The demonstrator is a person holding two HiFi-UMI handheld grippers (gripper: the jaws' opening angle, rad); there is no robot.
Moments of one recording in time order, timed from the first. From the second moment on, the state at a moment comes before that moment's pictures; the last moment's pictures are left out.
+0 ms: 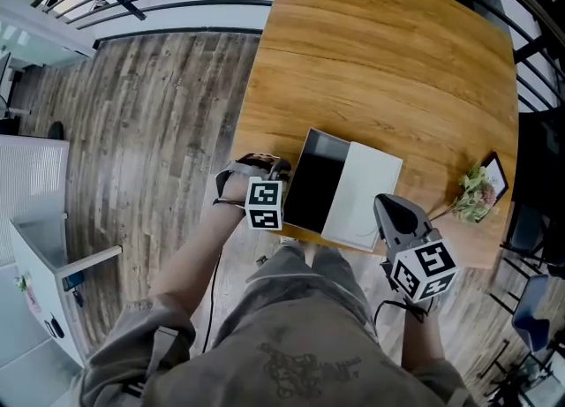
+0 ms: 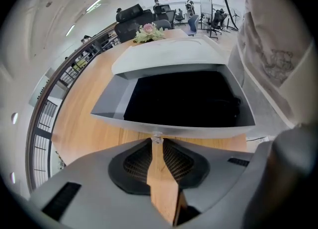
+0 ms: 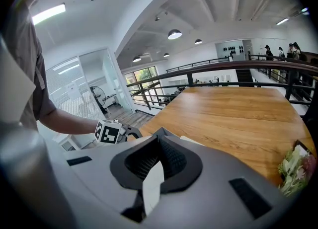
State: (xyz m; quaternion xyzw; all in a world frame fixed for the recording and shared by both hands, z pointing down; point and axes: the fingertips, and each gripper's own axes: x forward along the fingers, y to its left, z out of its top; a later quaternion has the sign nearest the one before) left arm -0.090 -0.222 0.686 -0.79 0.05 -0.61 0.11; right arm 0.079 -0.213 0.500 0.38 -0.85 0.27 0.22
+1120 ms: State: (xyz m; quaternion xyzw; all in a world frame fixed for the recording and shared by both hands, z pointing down) left arm 0.001 -0.207 0.676 -0.81 0.10 -0.57 0.05; right arm 0.141 -0.195 0.502 0.41 -0.84 0.28 0.20
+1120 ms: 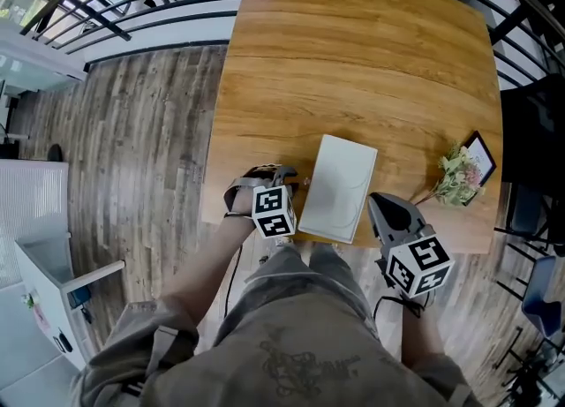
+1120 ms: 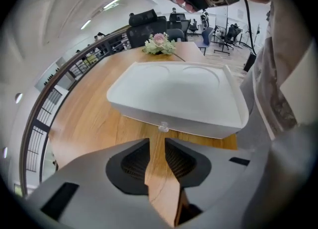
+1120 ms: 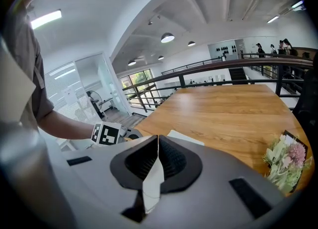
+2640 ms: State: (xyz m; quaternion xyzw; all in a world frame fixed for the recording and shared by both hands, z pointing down) left arm -0.068 -0.198 0.228 -0.91 0.41 -0.04 0.05; right arm 0.061 -0.187 0.216 0.35 -0.94 0.01 0.01
